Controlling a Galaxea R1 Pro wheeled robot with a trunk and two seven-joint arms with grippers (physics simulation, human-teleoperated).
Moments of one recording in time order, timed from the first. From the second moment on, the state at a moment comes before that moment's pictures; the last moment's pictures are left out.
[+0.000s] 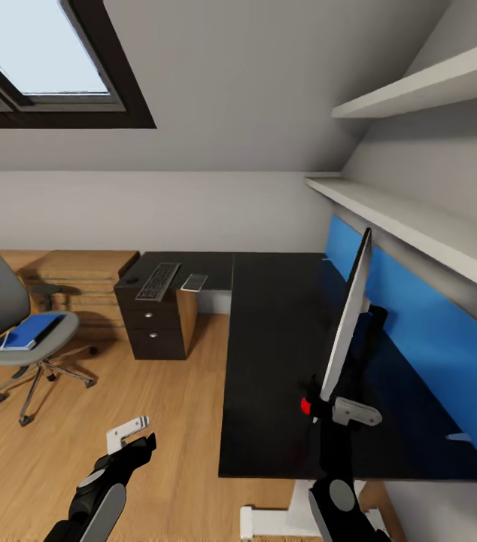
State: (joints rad) left arm -0.16 0.08 -0.19 -1.36 0.61 0.40 0.57; right arm -0.22 0.13 0.12 -1.15 0.11 -0.42 -0.51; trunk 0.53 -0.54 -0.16
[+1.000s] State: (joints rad) left arm -0.16 0.08 -0.19 -1.36 0.61 0.39 0.57; right arm -0.22 0.13 0.09 -1.15 0.08 -0.38 -0.50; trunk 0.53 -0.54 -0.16
